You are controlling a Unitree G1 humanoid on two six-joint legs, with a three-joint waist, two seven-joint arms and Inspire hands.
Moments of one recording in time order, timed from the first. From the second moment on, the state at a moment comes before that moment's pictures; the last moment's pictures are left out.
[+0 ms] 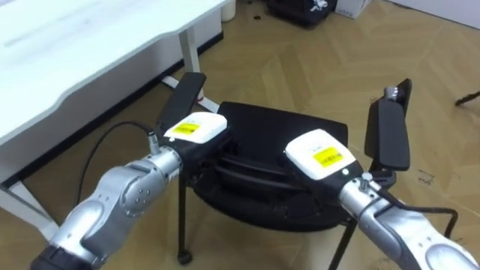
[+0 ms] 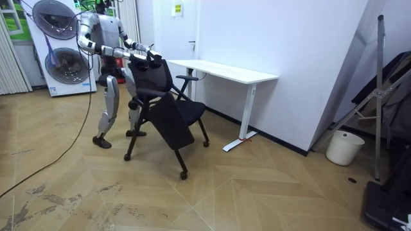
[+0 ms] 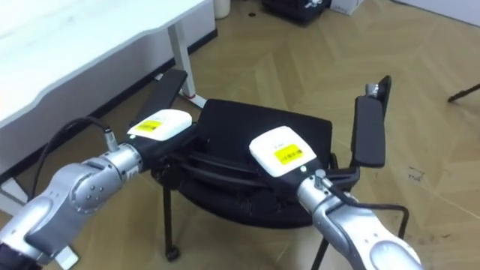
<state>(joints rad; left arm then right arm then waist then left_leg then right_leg) -0.24 0.49 -0.43 0.08 0.69 -0.07 -0.31 -0.02 -0.62 0.48 -0.07 -1.02 -0.05 0.07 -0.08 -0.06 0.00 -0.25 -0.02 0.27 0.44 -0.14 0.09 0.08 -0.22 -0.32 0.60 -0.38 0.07</state>
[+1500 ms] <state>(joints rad) -0.19 0.45 -0.39 0.10 0.73 -0.05 -0.32 -0.11 -0.57 0.49 0.03 -1.05 -0.11 0.16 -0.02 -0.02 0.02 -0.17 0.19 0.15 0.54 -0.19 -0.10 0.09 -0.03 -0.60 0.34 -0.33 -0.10</state>
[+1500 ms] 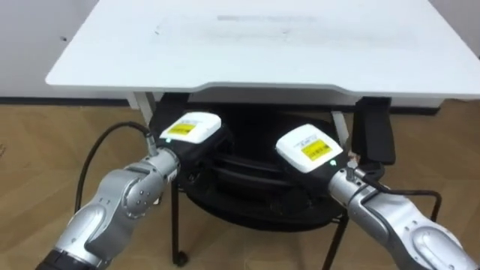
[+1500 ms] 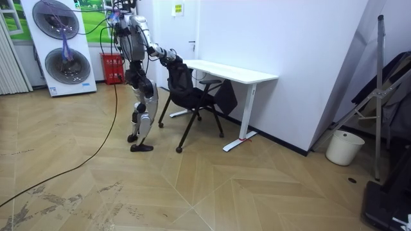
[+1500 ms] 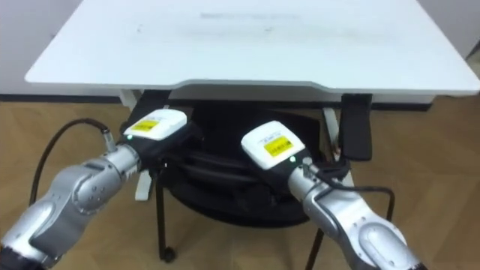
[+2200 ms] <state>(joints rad) -0.12 0.45 -0.35 0.01 0.74 -0.05 -0.36 -0.06 -0.58 0.48 -0.02 -1.08 -0.12 0.12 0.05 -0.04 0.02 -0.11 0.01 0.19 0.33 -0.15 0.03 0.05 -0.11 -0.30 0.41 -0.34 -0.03</state>
